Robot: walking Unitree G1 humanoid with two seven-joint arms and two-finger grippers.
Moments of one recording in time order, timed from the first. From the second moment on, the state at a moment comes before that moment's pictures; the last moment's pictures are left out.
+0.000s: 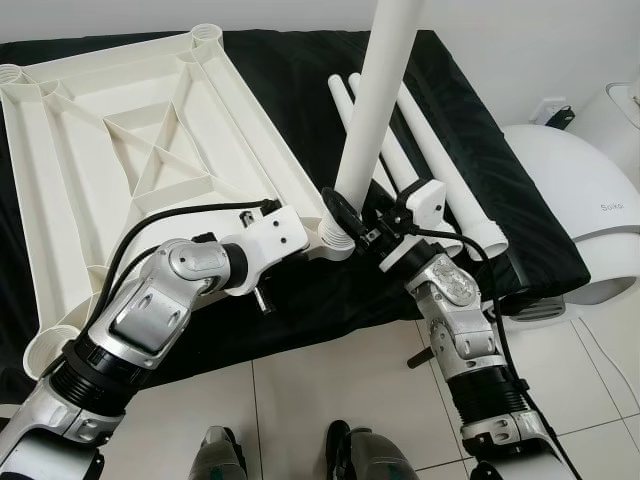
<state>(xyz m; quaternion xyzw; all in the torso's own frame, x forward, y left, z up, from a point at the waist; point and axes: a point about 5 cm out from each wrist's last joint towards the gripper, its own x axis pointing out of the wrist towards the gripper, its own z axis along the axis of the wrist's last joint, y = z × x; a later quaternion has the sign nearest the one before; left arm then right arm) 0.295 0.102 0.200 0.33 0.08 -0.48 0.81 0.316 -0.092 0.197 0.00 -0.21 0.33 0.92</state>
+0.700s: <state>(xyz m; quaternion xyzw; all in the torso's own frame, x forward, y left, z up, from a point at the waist) 0.295 0.101 0.200 0.33 0.08 -0.48 0.81 0.305 -0.086 0.195 0.00 -0.22 0.27 0.94</state>
